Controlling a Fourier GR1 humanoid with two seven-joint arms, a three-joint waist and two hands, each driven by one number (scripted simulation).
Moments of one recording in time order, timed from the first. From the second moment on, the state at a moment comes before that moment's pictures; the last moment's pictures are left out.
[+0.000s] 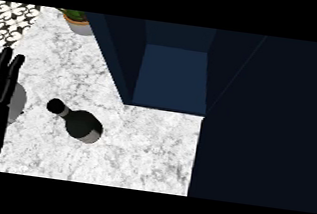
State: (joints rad) left arm 0.03 0.07 0.03 -2.10 0.01 0.02 -0.02; right arm -0.03 -0.10 0.05 -2.10 -0.02 0.03 0.02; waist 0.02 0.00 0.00
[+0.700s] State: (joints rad) left arm 0.01 0.14 0.03 -2.17 0.32 -0.13 0.20; right arm 0.17 -0.05 0.19 -2.36 -0.06 0.02 0.23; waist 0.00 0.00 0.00
